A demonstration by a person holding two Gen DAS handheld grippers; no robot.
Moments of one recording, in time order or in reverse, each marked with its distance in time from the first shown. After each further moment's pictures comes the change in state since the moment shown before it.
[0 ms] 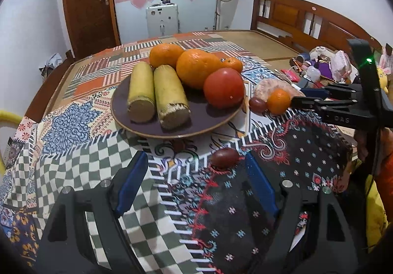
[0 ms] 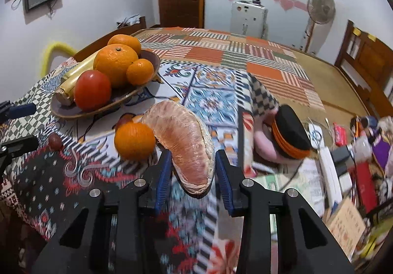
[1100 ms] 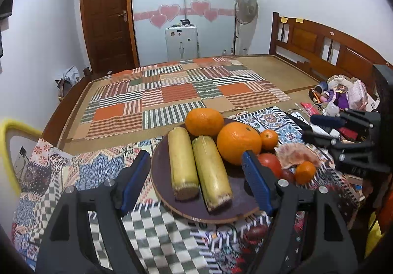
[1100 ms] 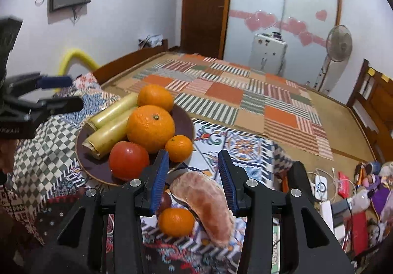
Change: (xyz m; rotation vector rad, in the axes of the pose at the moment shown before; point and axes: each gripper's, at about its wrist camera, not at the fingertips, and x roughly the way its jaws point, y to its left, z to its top) left arm -0.012 0.048 0.084 -0.046 -0.116 0.092; right arm -0.014 0.037 0.072 -0.121 -0.148 0.065
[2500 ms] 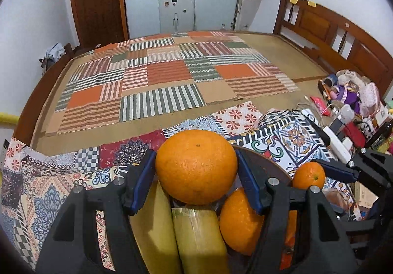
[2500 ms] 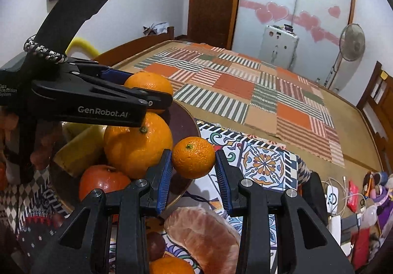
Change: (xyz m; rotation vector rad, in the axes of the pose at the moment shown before) left arm 0.151 -0.005 0.056 -0.049 0.178 -0.053; right arm 0.073 0.005 0.014 -0.058 0.082 0.044
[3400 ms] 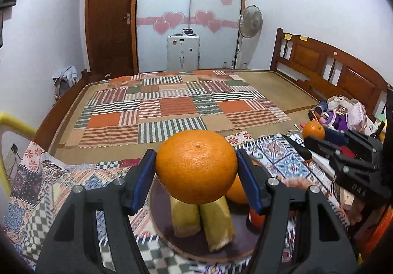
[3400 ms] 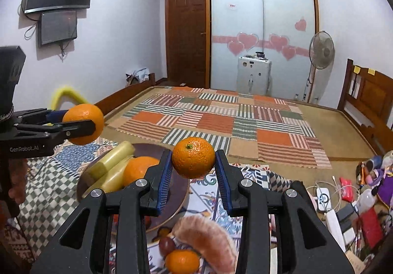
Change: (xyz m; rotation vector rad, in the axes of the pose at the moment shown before) left arm -0.117 0.013 -0.035 -0.020 -0.235 0.011; right arm -0.057 -0.001 0.006 0.139 -0.248 -0.094
